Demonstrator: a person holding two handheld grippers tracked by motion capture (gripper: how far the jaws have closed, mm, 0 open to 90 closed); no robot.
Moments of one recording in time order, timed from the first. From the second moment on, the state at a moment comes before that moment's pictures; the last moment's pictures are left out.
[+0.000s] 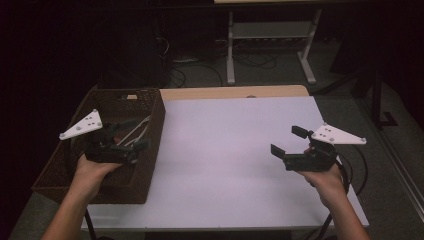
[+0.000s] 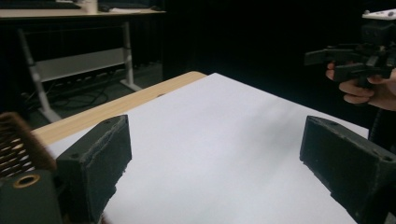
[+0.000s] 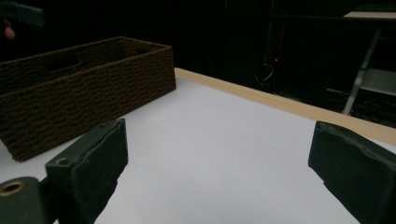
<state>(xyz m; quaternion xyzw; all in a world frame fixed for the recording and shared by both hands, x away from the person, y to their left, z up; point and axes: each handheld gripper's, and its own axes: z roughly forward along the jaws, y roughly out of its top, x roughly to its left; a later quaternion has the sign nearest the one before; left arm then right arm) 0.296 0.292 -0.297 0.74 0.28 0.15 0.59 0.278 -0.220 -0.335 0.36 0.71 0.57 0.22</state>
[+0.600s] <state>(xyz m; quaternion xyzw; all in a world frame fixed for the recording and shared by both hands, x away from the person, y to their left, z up) 0.301 0.272 -0.323 0.73 0.28 0.16 0.61 0.283 -0.203 -0.320 0.34 0.70 0.58 0.22</state>
